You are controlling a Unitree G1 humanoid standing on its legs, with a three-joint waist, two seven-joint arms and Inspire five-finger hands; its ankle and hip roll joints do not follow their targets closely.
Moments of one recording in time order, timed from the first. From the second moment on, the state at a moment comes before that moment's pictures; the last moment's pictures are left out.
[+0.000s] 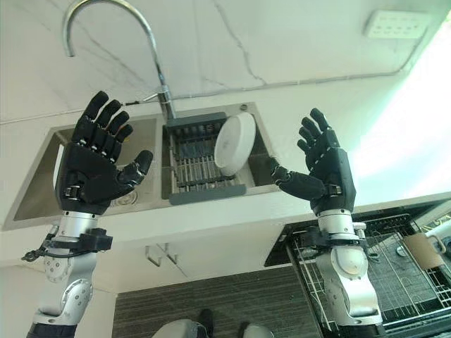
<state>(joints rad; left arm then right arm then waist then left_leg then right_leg) -0.02 0.38 0.03 -0.27 -0.56 -0.30 -0.05 -0.01 -0.45 -0.06 -0.28 0.52 -0.15 -0.12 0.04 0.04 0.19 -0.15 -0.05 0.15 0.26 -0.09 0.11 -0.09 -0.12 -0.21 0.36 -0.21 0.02</state>
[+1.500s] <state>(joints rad) -0.05 0.42 -0.07 -0.19 -0.51 -0.31 0.01 -0.26 -0.45 0.03 0.06 0.79 0.18 -0.09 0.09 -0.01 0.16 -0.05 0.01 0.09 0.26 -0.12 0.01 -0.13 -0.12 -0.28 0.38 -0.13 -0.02</state>
